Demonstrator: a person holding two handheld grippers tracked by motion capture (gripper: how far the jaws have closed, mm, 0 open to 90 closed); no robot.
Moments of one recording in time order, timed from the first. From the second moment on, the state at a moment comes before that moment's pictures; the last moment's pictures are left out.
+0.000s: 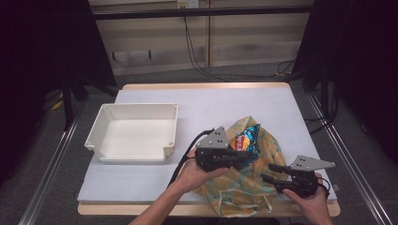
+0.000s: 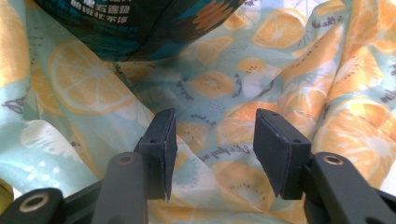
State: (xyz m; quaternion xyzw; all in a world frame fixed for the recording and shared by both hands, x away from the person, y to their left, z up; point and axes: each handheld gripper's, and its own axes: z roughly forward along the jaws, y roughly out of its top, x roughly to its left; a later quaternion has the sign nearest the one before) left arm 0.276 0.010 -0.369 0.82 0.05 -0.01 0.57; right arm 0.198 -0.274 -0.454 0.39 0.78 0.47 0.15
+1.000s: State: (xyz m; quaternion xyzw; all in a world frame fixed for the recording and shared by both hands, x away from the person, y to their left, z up) left arm 0.302 0.008 -0.345 0.80 0.08 -0.02 0.60; right arm 0.192 -0.282 -0.456 0.39 0.76 0.49 0.16
